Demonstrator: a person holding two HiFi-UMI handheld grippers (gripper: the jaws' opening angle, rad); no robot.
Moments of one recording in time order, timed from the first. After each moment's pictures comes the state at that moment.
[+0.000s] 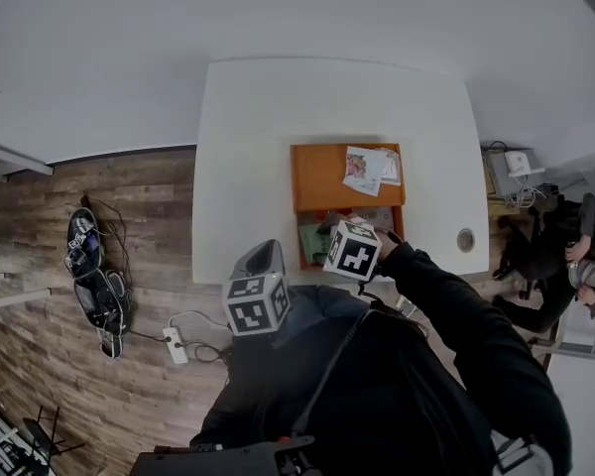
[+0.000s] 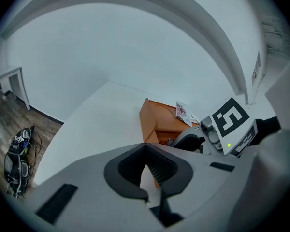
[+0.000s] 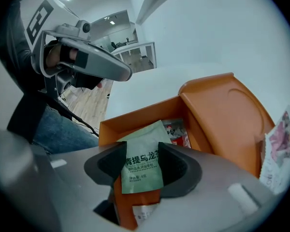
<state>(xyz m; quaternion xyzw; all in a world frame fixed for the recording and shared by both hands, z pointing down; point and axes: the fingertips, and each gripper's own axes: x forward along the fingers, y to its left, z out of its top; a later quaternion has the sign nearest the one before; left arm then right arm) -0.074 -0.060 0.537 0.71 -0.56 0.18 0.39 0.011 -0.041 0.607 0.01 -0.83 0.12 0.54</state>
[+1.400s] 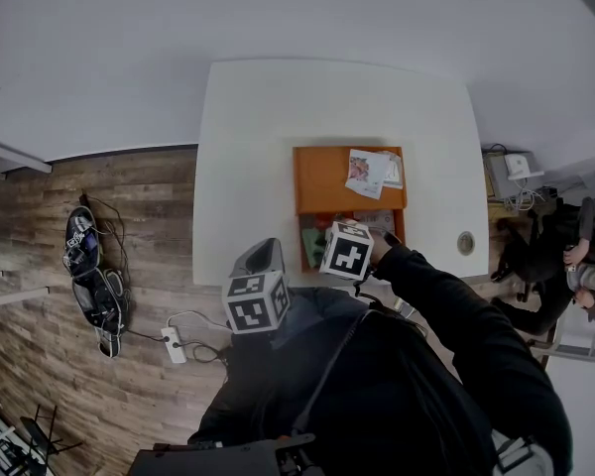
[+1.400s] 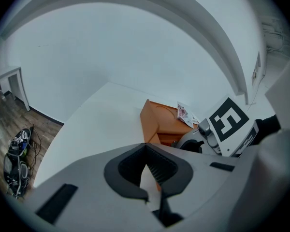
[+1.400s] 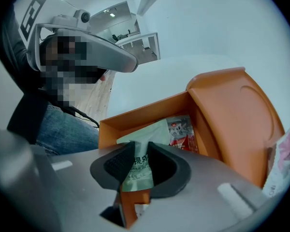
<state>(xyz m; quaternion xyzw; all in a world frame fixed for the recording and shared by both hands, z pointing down) -0.075 -0.064 0.535 0.71 -0.56 0.18 0.39 0.012 -0.032 0.610 -0.02 -0.81 0.13 0.58</state>
